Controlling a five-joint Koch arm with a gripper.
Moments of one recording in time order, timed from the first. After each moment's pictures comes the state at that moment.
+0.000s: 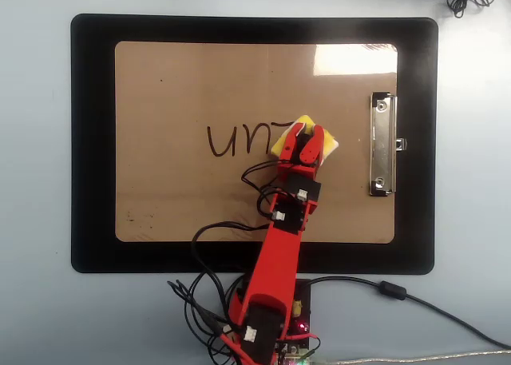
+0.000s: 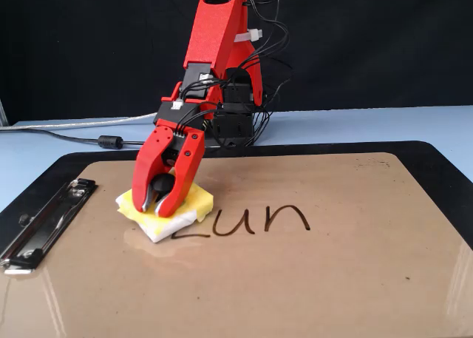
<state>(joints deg) 14.9 83.0 122.7 -9.1 -72.1</state>
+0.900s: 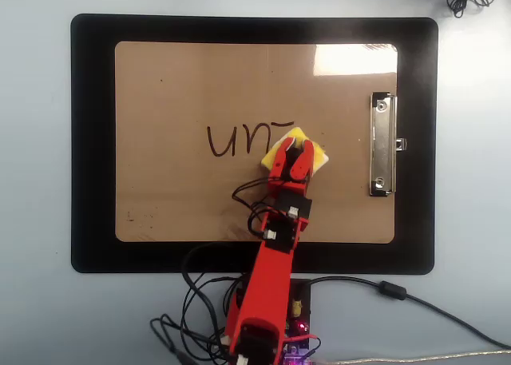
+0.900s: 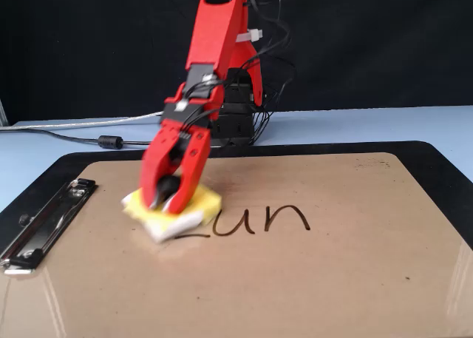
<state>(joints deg) 13.9 91.1 134.3 -10.2 -72.3</state>
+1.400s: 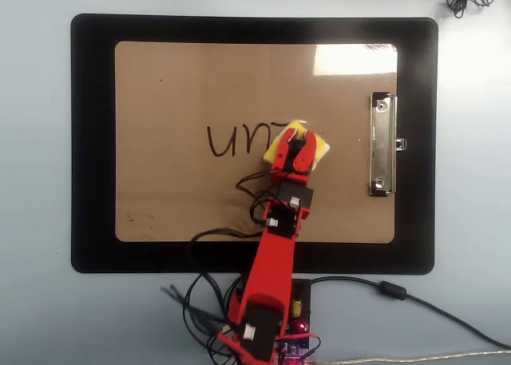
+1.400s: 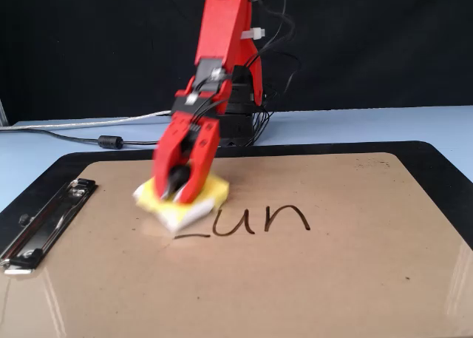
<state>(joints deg) 13.4 79.0 125.9 -22.0 -80.2</state>
